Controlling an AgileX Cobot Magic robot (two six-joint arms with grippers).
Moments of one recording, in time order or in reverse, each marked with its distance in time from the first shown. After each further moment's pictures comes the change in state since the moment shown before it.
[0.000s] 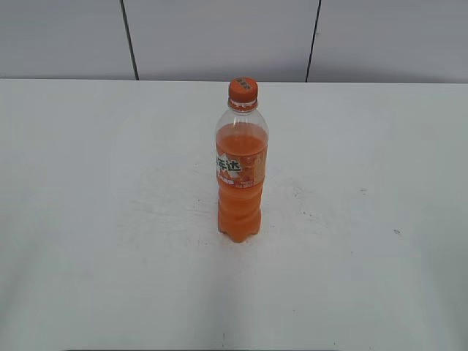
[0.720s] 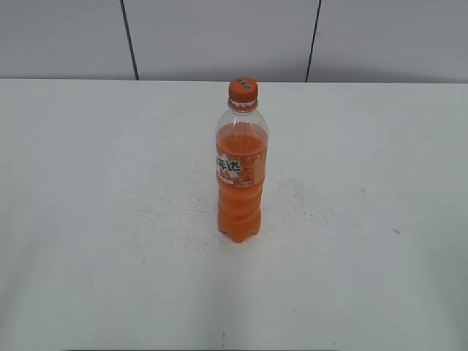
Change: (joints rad) left arm 0.000 0.000 0.000 0.000 0.000 0.000; right arm 0.000 0.000 0.000 0.000 0.000 0.000
